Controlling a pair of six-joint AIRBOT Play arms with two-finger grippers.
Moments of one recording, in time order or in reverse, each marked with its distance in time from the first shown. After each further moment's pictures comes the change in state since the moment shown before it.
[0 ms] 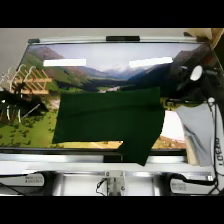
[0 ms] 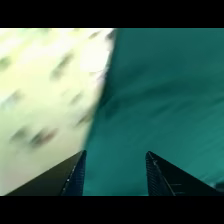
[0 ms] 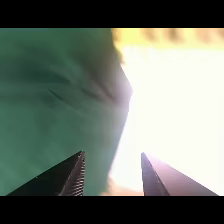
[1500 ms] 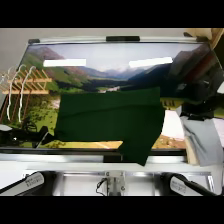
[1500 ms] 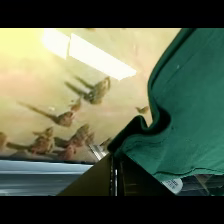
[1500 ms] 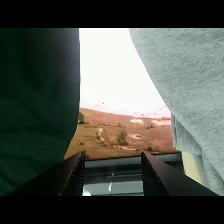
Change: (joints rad) left arm 0.164 0.269 -0.724 -0.165 0.324 0.121; right arm -0.200 0.215 -0.231 0.084 0.117 -0.092
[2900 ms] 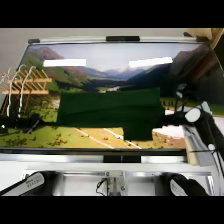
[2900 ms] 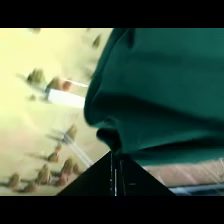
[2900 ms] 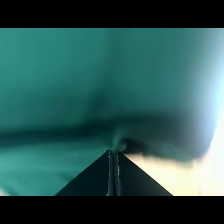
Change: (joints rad) left arm -0.045 0.036 0.285 -0.064 -0.078 0.087; right arm 0.269 0.206 -0.421 0.277 -0.603 0.027
